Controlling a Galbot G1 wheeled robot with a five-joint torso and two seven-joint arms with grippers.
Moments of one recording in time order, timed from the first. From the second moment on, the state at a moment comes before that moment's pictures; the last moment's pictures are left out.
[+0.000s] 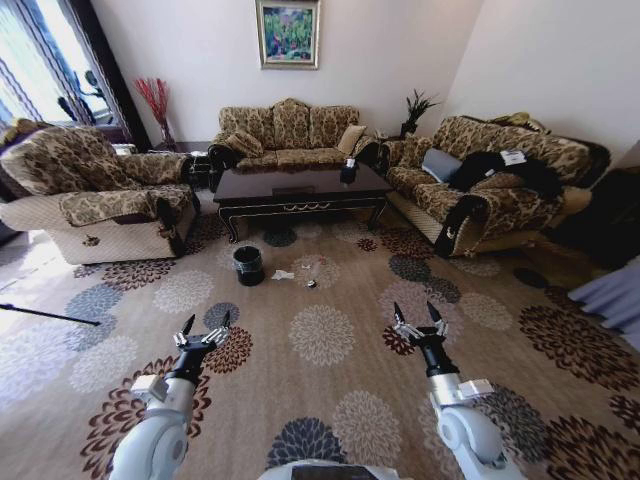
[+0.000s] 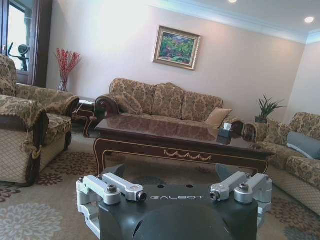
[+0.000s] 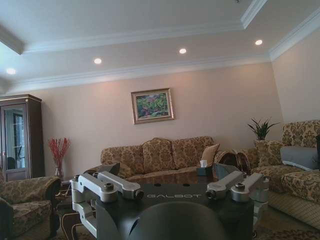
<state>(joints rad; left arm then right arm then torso) 1.70 -1.34 -0.70 -2.23 -0.47 0.08 -0.01 -1.60 1.22 0.62 1.98 0.51 0.36 -0.10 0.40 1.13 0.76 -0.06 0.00</state>
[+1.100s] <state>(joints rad) 1.71 -1.37 -0.67 -2.23 -0.45 0.07 -0.01 -1.60 1.22 0.63 1.98 0.51 0.36 -0.10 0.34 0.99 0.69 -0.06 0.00</state>
